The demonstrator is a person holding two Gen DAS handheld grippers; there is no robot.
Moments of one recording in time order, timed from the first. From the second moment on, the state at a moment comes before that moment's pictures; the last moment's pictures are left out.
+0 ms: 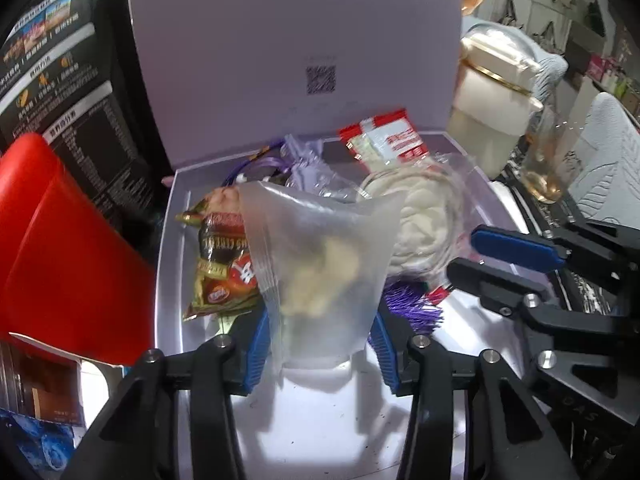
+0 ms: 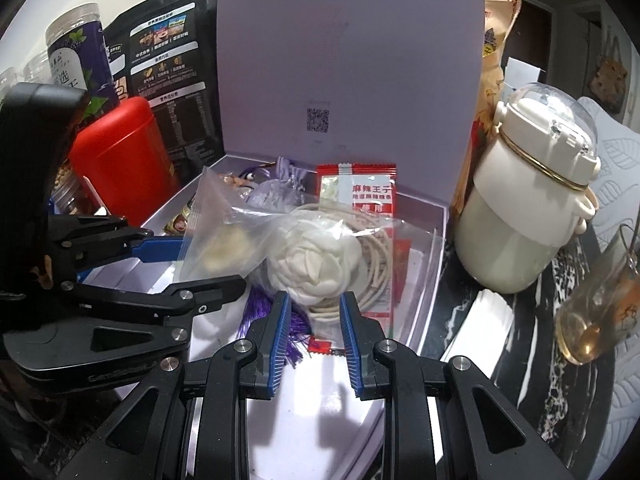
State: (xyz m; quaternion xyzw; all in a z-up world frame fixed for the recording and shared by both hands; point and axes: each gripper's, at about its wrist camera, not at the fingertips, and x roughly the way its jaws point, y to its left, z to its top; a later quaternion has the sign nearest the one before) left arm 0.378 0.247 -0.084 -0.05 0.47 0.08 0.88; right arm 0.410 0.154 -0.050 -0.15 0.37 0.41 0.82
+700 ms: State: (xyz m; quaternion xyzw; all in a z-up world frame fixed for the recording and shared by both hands) left arm 0.381 0.249 -0.078 -0.08 0.48 0.10 0.87; right arm 0.411 0.138 -0.038 -0.14 0.37 0.39 0.83
